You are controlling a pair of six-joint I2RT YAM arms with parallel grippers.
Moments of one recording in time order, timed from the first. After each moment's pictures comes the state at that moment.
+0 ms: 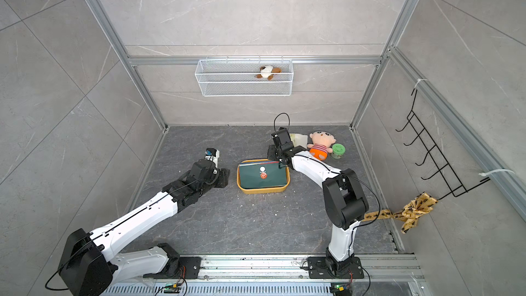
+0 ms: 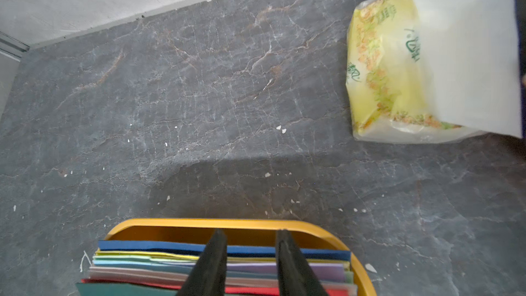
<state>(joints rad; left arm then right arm) -0.65 1.19 0.84 -0.32 -0.22 -0.44 0.47 1.85 1.37 -0.33 0.07 0.50</state>
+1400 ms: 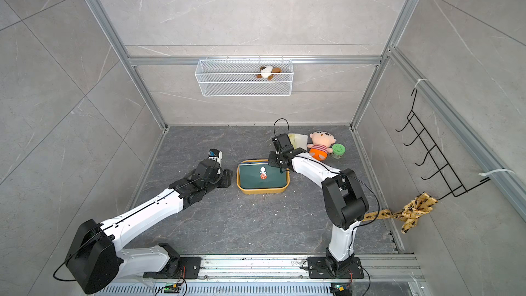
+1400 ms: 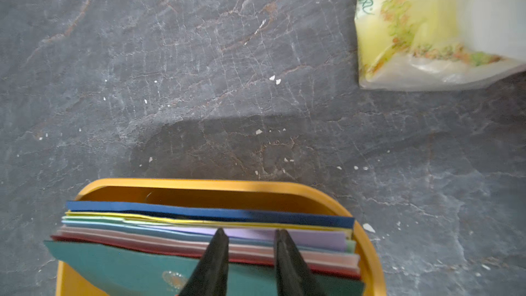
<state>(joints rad) -0.65 1.28 0.85 -0.28 -0.20 -0.51 0.47 1.83 1.33 -0.41 0.01 0.50</state>
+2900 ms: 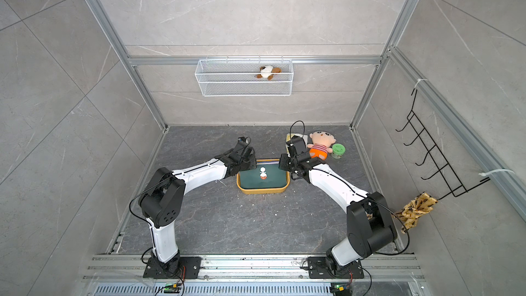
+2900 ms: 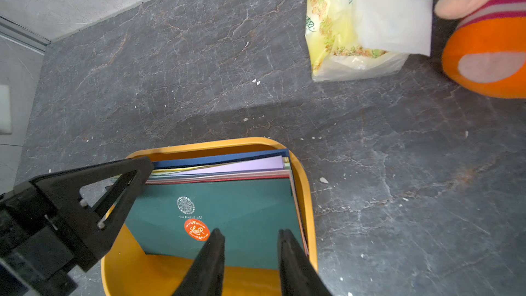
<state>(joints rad) -0.68 1.92 1.34 -0.25 -0.17 -0.64 0.42 1.54 1.10 -0.37 0.00 0.52</state>
